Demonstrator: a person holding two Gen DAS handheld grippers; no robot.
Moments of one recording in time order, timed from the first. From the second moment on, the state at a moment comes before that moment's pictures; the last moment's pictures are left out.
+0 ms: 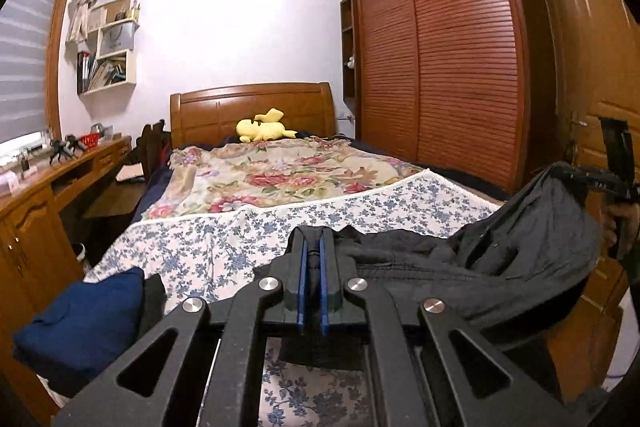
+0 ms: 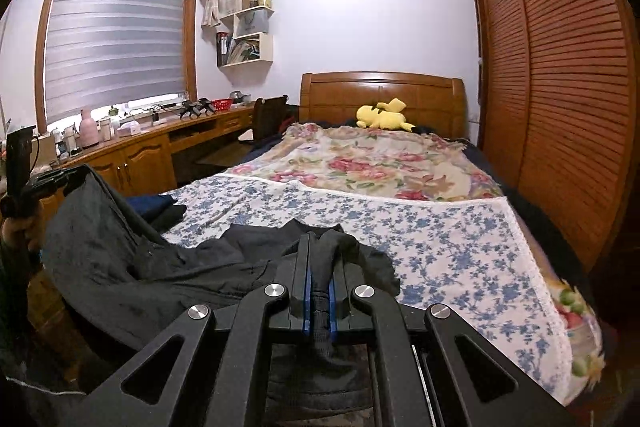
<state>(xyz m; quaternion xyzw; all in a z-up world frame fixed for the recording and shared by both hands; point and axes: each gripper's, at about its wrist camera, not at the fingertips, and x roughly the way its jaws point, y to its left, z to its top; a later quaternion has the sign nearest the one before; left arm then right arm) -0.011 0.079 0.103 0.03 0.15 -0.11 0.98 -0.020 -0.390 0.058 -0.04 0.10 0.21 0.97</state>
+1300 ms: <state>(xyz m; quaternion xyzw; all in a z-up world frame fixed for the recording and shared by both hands) 0.278 0.104 -0.014 0.02 0.25 -0.01 0.97 0.376 -0.281 0.009 -0.08 0.21 0.10 0.97</state>
